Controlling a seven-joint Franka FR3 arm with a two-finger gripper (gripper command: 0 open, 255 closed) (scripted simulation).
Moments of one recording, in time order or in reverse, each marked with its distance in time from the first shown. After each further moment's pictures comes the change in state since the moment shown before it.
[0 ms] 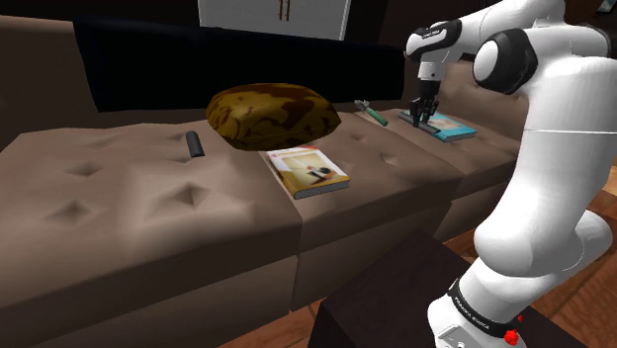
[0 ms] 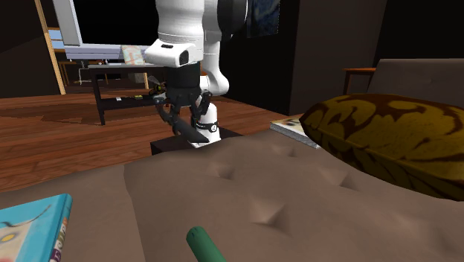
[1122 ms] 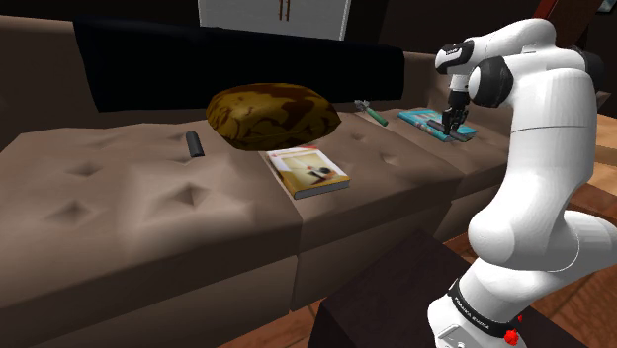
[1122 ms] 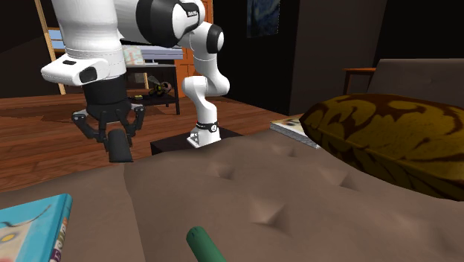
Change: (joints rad) arm -0.223 0.196 -0.051 0.209 0.048 -0.007 -0.248
